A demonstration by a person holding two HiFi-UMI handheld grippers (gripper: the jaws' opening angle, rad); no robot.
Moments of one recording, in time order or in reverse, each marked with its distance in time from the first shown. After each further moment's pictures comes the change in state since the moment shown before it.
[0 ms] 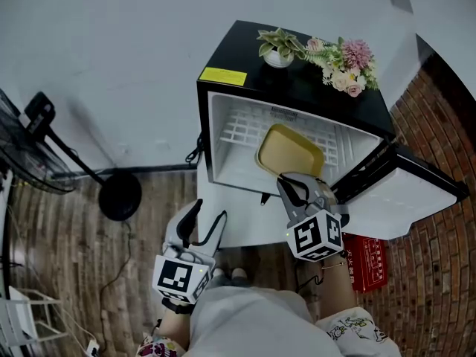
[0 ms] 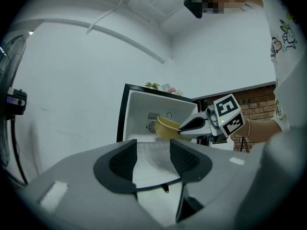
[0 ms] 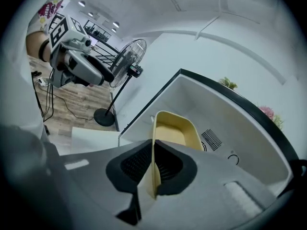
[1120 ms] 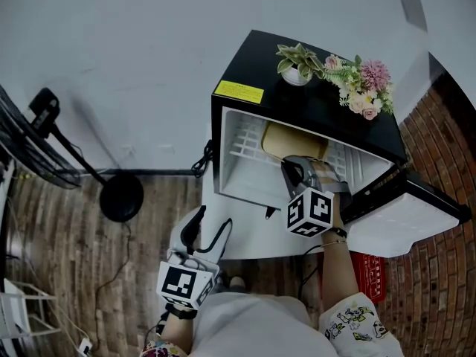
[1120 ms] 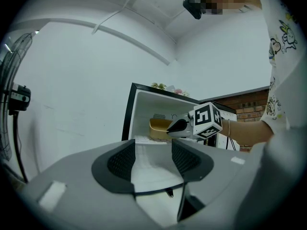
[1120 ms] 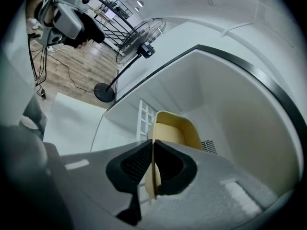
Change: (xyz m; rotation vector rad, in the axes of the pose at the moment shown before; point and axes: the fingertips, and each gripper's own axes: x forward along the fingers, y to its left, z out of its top) left arm 0.012 0.019 0.001 -0.033 -0.021 0.039; right arm 0.082 -0.047 -0.013 -0.286 0.149 -0.019
